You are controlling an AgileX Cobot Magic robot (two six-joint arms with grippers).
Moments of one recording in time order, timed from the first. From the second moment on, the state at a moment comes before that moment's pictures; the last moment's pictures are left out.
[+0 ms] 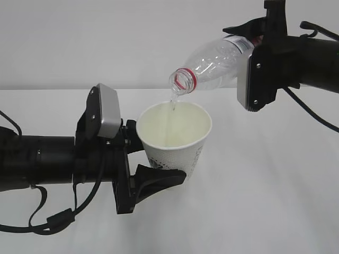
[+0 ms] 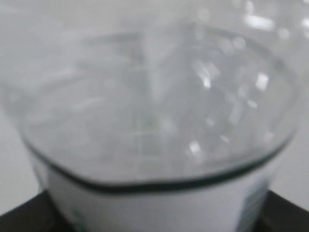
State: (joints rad) left arm -0.51 1.79 -0.66 1.00 -0.98 -0.42; right arm 0.24 1.59 -0.87 -0.70 -0.53 -0.99
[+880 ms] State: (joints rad) left arm -0.51 1.79 -0.66 0.97 -0.98 -0.42; right arm 0.24 1.59 -0.87 -0.70 -0.53 -0.99
